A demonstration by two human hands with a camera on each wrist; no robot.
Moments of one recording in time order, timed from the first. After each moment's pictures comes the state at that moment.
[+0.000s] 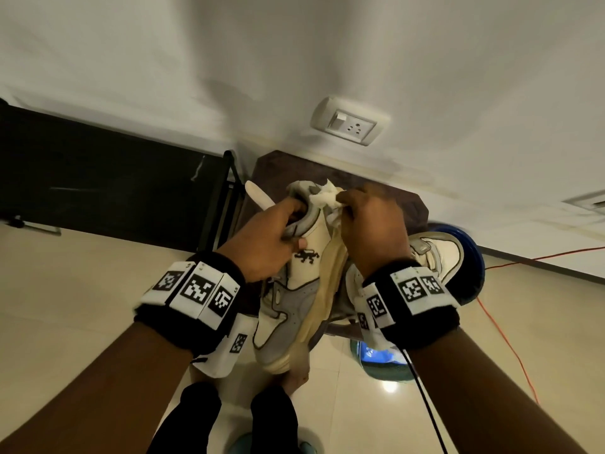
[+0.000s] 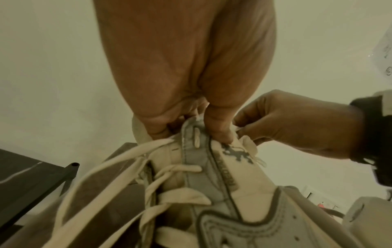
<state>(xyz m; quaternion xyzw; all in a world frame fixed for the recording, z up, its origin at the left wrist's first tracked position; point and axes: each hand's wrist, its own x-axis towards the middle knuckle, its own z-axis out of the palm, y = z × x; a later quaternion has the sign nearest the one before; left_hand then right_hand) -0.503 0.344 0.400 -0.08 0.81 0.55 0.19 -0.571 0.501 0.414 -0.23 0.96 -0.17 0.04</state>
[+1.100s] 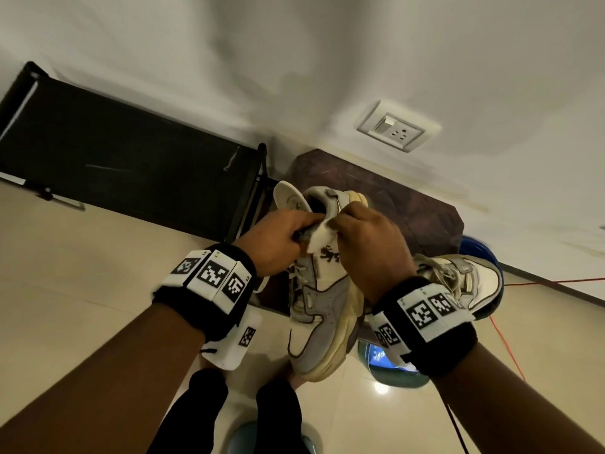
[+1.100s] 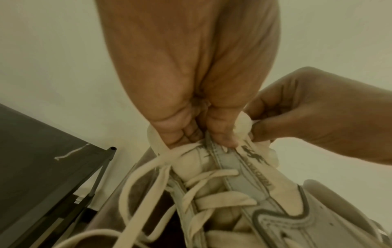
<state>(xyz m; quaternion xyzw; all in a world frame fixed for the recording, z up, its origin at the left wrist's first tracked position) -0.487 0.299 0.382 -0.07 0.78 0.57 0.23 -0.540 0.459 0.410 -0.36 0.92 -0.11 0.10</state>
